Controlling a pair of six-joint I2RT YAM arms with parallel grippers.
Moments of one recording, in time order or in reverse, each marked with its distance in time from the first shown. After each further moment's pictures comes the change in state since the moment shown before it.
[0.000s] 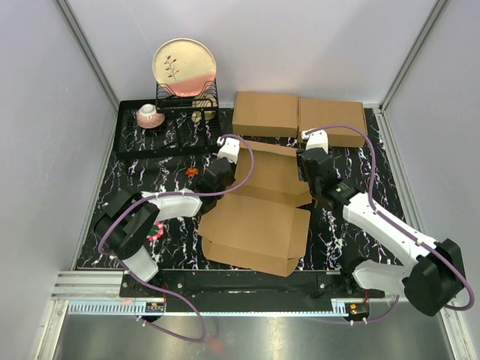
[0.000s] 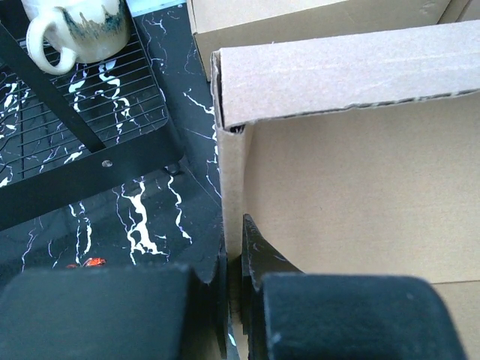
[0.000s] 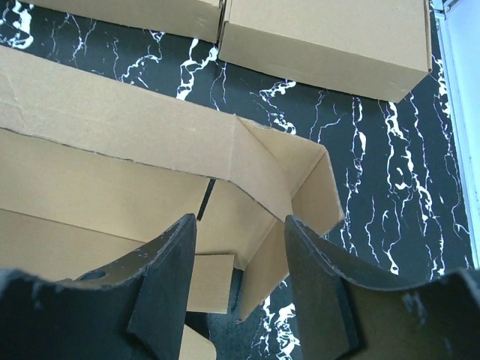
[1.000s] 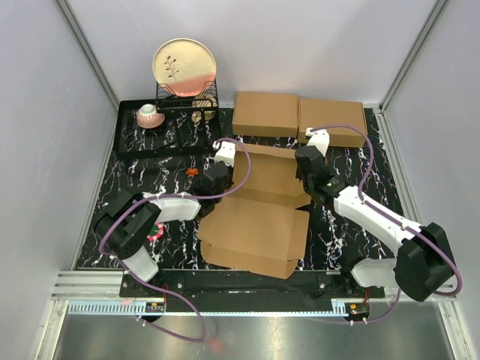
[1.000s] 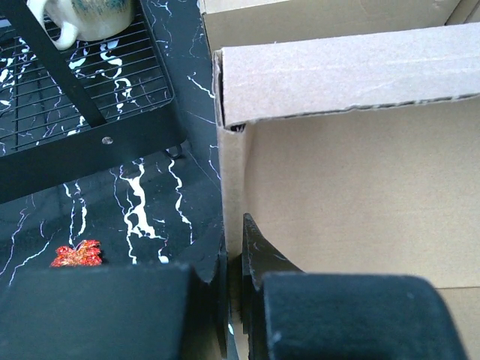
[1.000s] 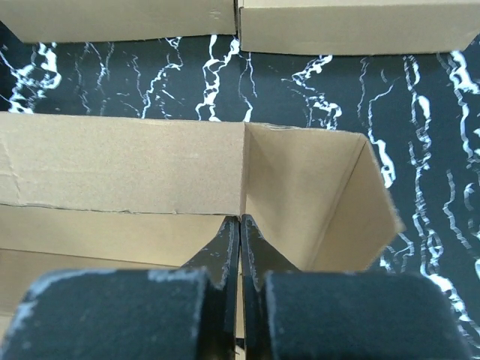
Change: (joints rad) left arm 0.003 0.002 -0.056 0.059 -0.006 -0.044; right arm -0.004 0.142 0.026 0.053 0.004 0.215
